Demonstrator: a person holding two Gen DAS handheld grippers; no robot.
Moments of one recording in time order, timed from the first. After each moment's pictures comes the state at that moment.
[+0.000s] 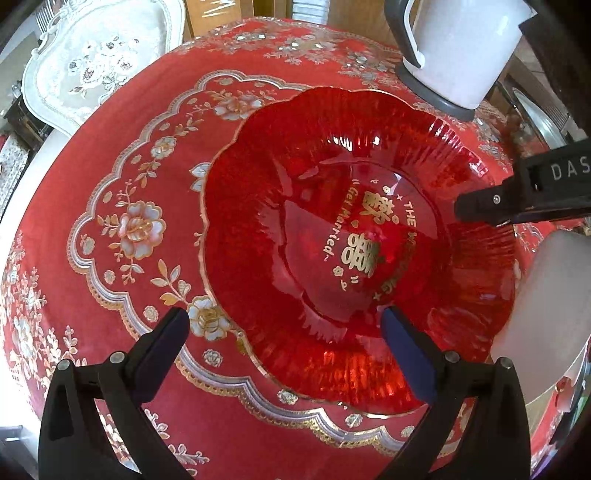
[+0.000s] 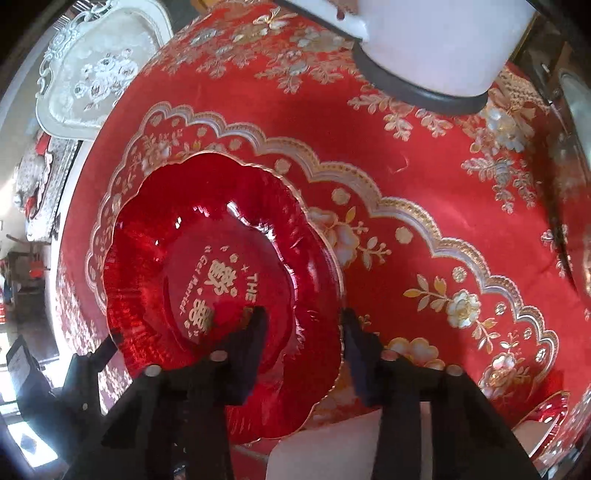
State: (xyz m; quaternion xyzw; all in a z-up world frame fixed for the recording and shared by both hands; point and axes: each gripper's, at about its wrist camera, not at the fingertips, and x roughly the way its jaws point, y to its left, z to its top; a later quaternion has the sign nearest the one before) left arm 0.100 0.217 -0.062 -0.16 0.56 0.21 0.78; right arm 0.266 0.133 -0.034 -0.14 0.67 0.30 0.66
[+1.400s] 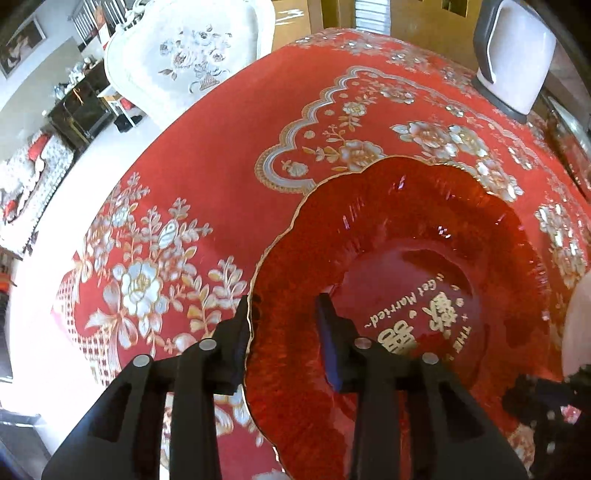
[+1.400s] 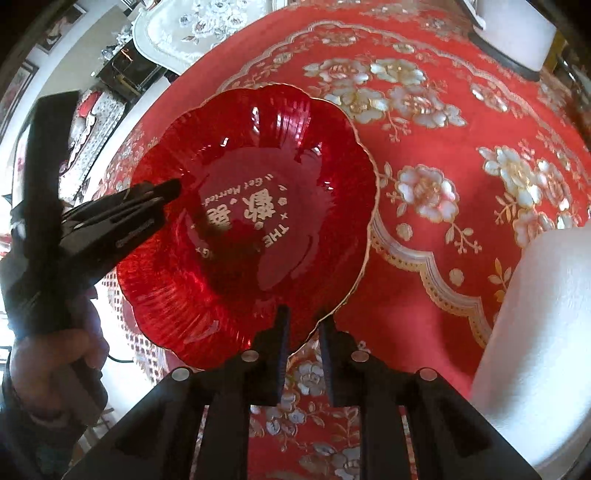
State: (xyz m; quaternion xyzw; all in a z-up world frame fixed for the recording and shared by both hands) left arm -0.042 0.301 -0.057 -0.11 0.54 0.29 0.78; right arm 0.007 0.137 -0.031 -0.15 0.62 0.37 0.67
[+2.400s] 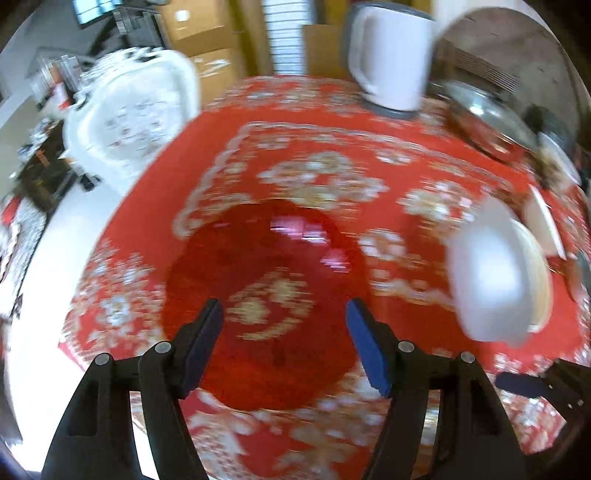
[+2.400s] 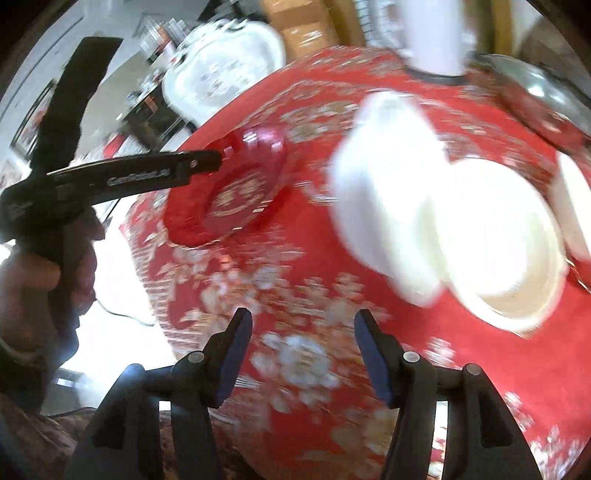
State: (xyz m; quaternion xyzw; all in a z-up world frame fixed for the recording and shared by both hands) left arm -0.037 0.172 0.034 -0.05 0.51 0.18 0.84; right arm -0.035 -0.041 0.020 -0.08 0.53 0.40 0.74
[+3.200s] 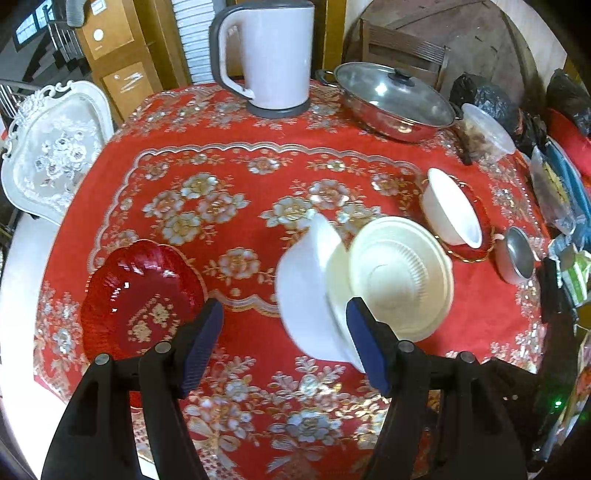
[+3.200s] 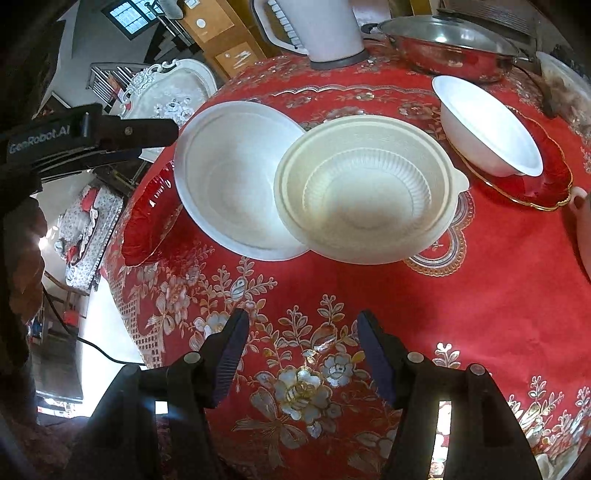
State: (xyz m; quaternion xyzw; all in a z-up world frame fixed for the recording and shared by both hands) left arm 0.023 0.068 0.070 -0.04 0.54 0.07 0.84; right arm -0.003 -0.130 -0.004 0.01 0.56 0.34 0.76
